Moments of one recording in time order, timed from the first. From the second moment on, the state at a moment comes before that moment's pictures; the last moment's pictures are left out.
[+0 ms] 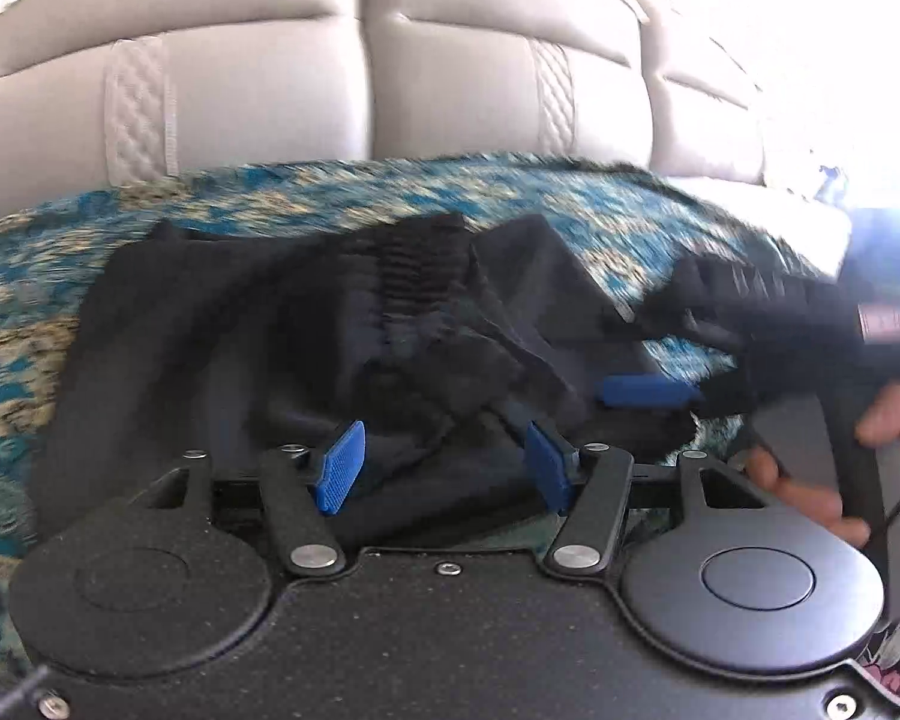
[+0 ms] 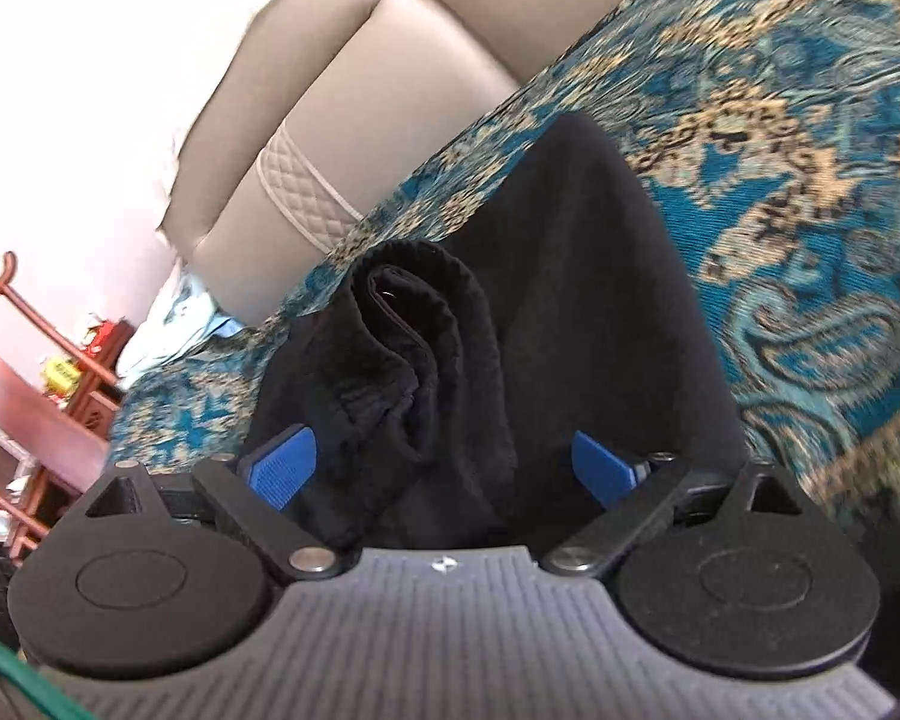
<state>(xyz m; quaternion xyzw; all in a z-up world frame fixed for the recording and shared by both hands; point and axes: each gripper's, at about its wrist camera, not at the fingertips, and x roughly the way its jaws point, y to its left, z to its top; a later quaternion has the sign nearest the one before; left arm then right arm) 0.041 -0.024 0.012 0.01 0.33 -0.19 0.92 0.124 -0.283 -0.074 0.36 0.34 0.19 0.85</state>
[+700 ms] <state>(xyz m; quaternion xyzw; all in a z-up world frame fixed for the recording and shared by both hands) 0.082 0.050 -0.015 -0.01 0.37 -0.06 0.93 0.099 -0.135 -0.047 0.08 0.24 0.02 0.97</state>
